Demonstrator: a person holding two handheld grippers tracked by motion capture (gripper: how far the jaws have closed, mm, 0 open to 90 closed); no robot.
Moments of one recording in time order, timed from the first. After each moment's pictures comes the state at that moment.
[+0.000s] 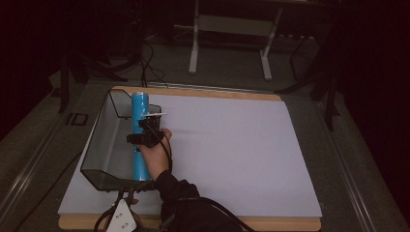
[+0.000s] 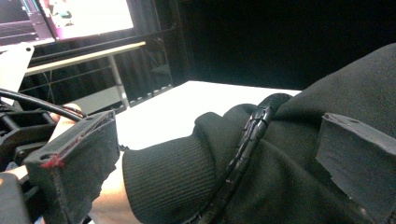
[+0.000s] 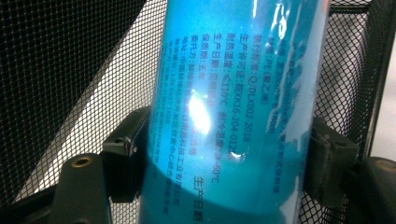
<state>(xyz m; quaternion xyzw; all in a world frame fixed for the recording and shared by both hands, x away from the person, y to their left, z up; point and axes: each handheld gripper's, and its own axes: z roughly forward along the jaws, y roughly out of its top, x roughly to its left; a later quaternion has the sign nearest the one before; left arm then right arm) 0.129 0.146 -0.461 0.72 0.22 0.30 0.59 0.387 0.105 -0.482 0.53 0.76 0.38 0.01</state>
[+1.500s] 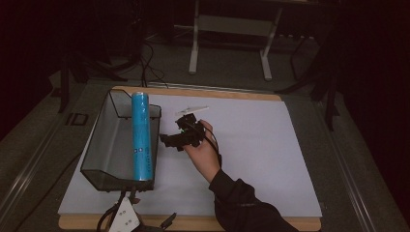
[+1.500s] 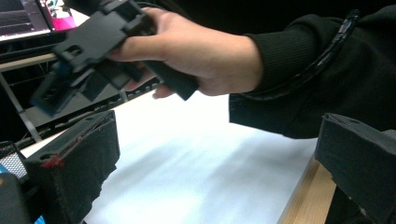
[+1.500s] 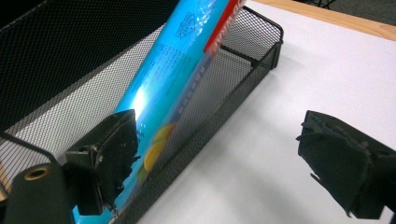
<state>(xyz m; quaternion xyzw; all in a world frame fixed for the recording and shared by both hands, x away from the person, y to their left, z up) 0.134 0.143 -0.465 0.72 0.23 0.29 0.58 0.367 -0.020 -0.420 0.37 0.82 0.43 0.07</state>
